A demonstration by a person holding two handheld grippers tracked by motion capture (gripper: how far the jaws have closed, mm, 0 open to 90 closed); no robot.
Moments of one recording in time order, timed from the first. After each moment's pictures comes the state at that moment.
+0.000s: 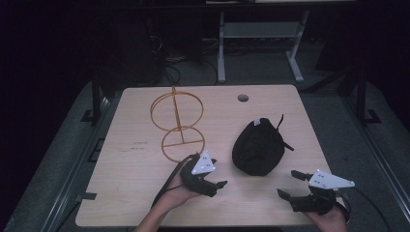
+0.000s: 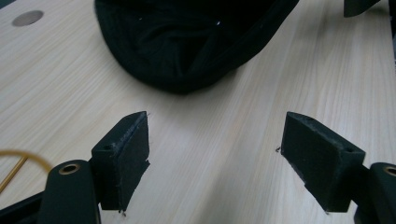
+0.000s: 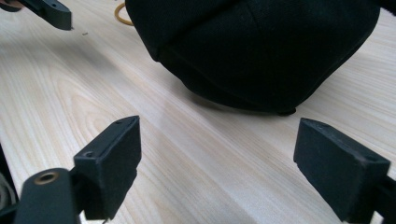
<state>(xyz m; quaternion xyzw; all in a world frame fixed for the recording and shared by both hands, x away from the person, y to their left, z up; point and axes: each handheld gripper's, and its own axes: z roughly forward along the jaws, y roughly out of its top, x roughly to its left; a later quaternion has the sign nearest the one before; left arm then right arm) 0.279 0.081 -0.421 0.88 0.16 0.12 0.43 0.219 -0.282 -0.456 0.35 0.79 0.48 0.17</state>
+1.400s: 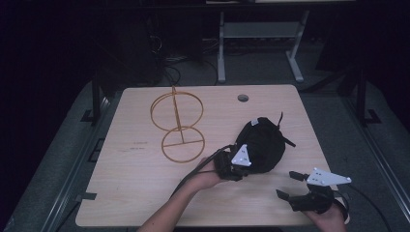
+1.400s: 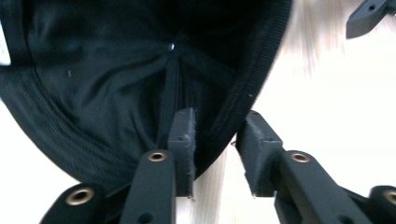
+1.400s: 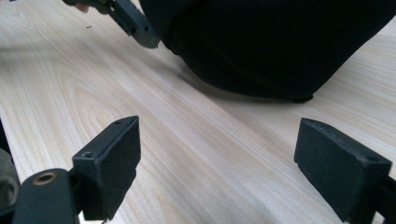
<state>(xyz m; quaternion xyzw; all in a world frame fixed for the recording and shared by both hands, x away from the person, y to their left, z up) 0.313 -0.002 -0.423 0.92 0.04 0.10 0.37 0.226 -0.282 -0.462 0.35 0.80 0.47 0.14</state>
